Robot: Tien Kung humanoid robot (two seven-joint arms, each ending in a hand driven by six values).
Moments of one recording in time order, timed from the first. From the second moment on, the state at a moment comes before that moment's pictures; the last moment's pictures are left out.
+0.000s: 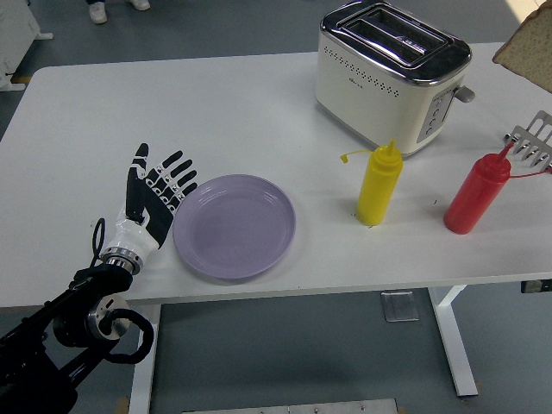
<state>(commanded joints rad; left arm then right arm) -0.35 0.30 -0.79 -1.39 0.29 0.34 -0.29 0.51 -0.64 1.10 1.47 -1.89 -0.54 -0.38</state>
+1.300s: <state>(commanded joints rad) -0.28 0.33 -1.02 -1.54 0.11 0.32 -0.21 0.95 -0.62 0.82 1.47 -1.36 -0.50 -0.41</state>
